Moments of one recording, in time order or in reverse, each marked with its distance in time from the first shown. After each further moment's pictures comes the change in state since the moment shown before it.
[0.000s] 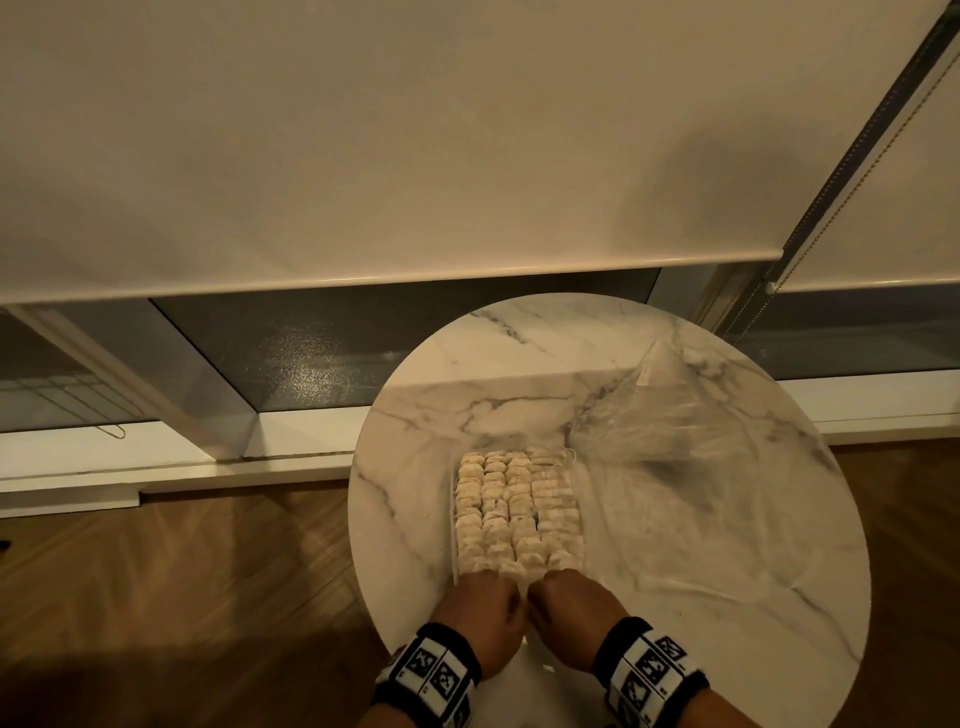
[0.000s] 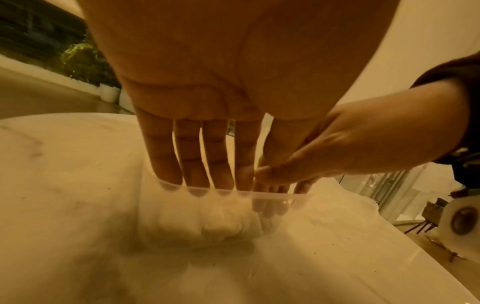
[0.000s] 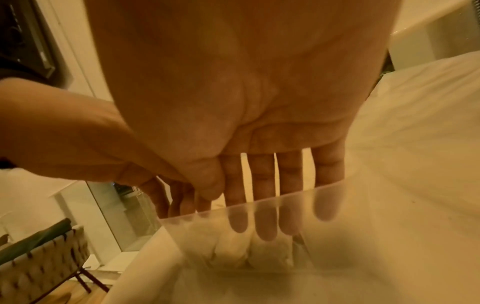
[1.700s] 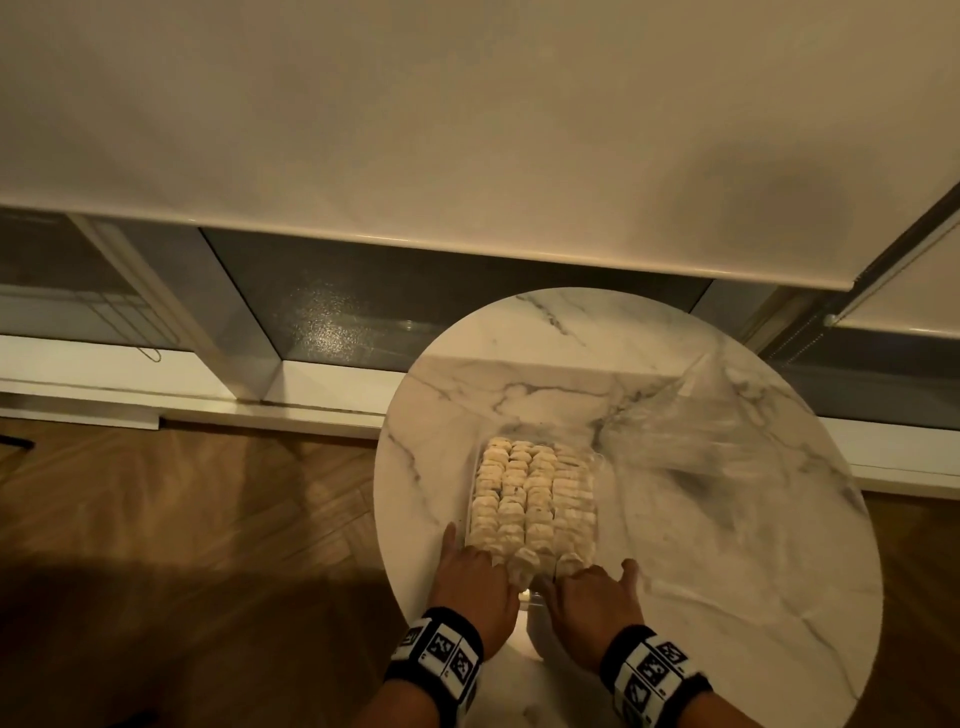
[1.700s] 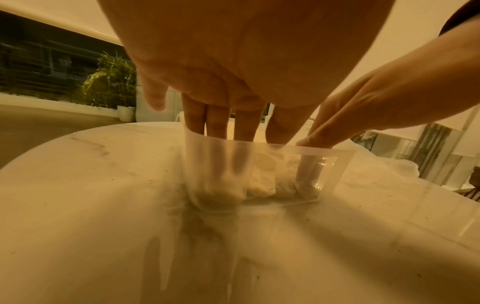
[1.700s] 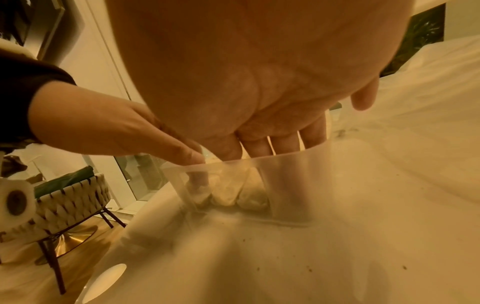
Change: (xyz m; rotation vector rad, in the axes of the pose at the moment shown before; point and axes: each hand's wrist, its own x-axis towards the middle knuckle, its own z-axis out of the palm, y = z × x) left_hand -0.020 -0.016 0.005 0.271 0.057 -0.056; right_hand -0.010 -0.013 -0.002 -0.258 -0.078 0.160
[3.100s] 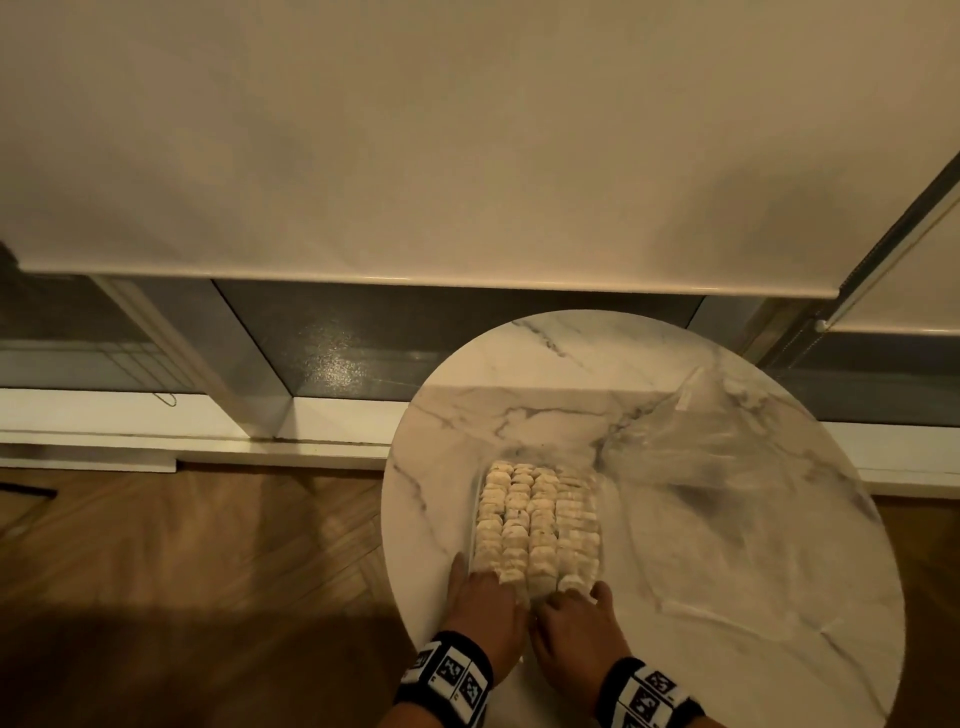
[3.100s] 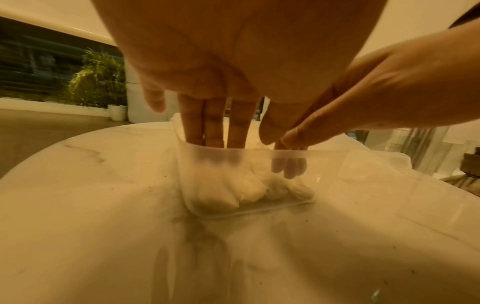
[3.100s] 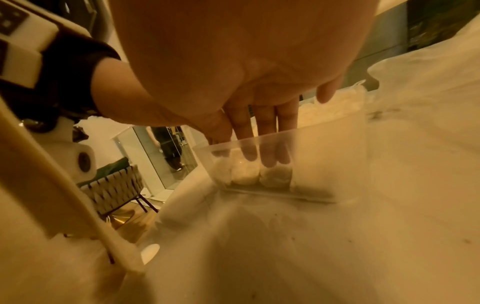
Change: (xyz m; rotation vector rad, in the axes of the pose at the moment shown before) left_hand 0.001 0.003 -0.008 -0.018 -0.014 -0.017; right_hand -0.005 -0.019 0.003 0.108 0.100 -0.173
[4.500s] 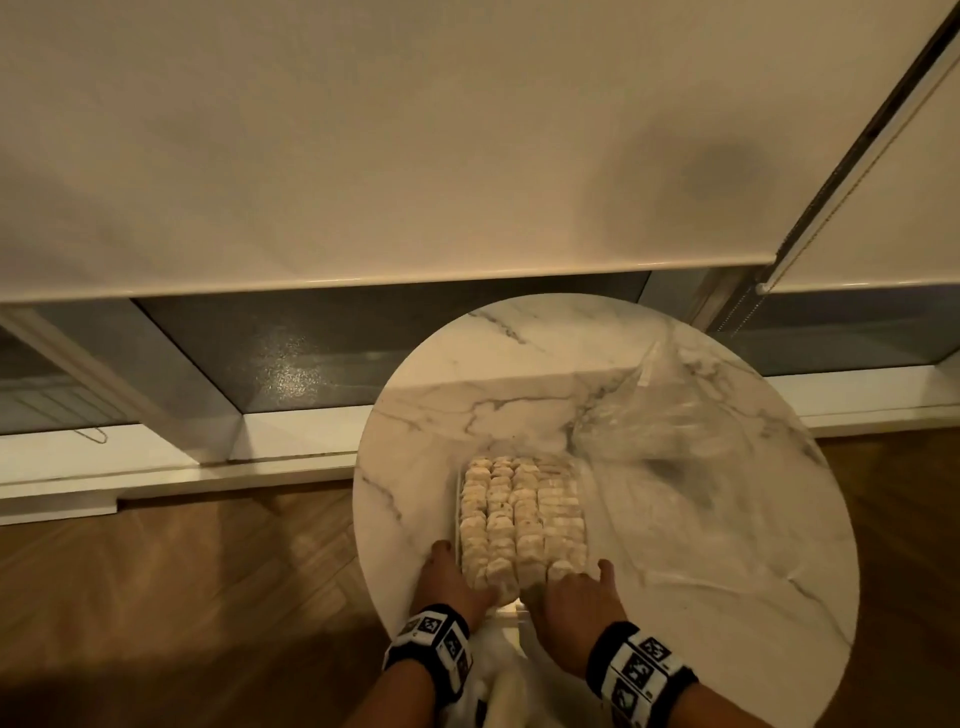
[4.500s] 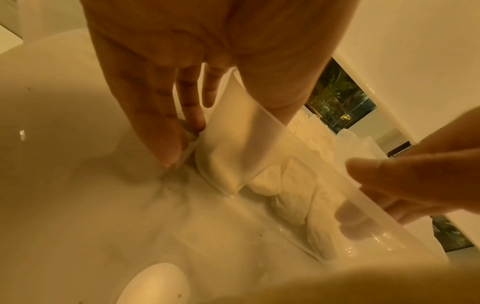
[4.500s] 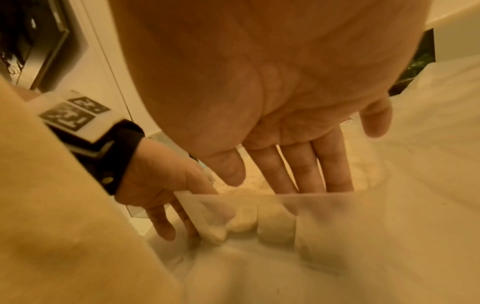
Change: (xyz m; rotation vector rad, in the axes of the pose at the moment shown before) left_hand 0.047 -0.038 0.026 -0.883 -0.047 -0.496; right_hand 0.010 0.001 -0.013 -0.122 -0.130 0.180
